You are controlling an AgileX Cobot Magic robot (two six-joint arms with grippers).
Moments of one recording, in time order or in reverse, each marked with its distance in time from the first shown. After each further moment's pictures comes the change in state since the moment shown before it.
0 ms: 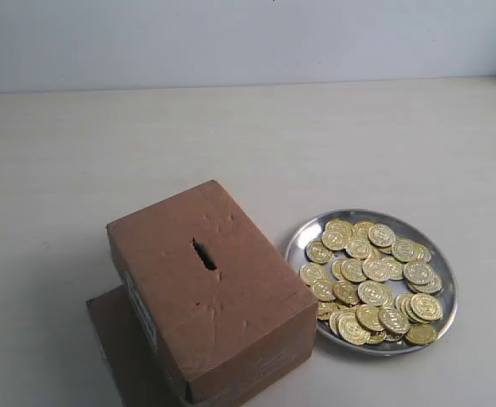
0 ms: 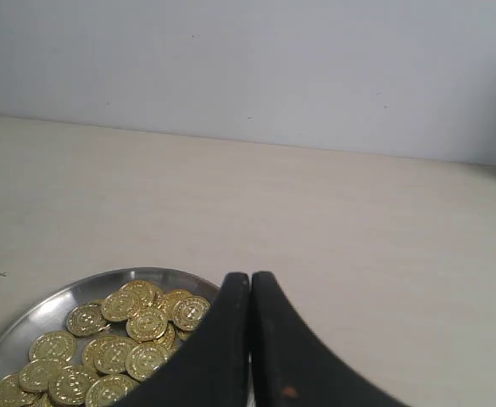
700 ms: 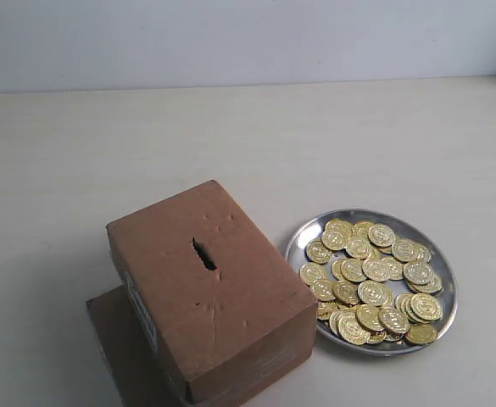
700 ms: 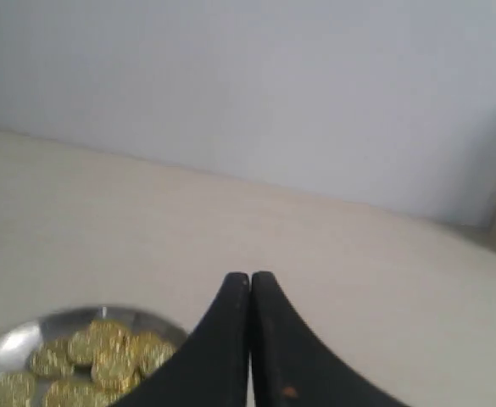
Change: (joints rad) left arm 0.000 0.000 0.000 0.057 -0.025 0.061; right arm 0.000 0.000 0.000 -0.054 -0.114 -0.044
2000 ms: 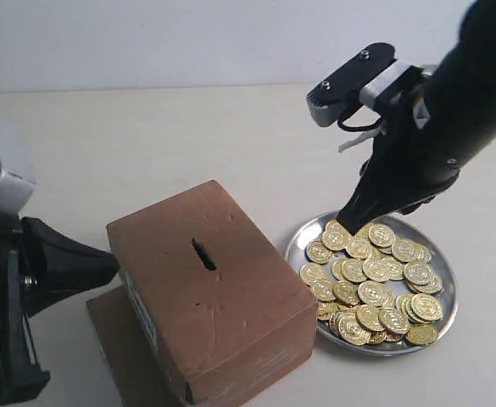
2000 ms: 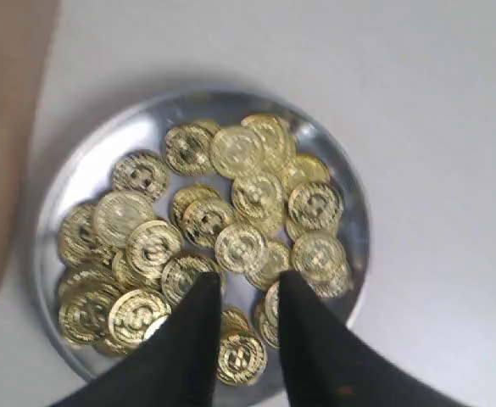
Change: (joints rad) left arm -0.449 0.993 -0.482 -0.693 0.108 0.968; right arm 0.394 1.470 -0.973 -0.145 0.665 0.073
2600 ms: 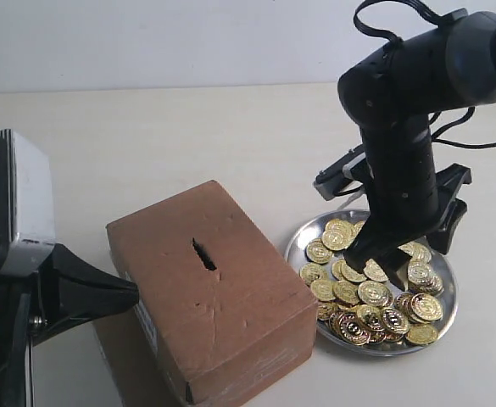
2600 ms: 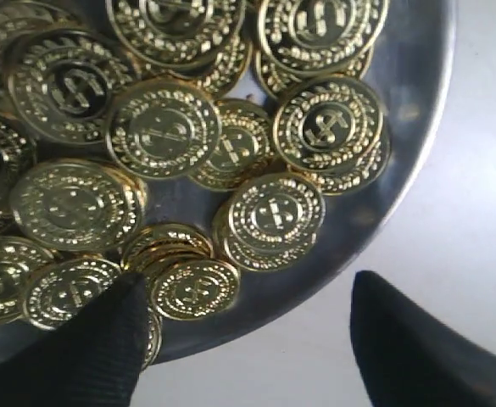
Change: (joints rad) left arm -0.106 0.000 0.000 -0.016 0.015 0.185; right arm -0.105 0.489 -0.215 -0.036 0.361 0.072
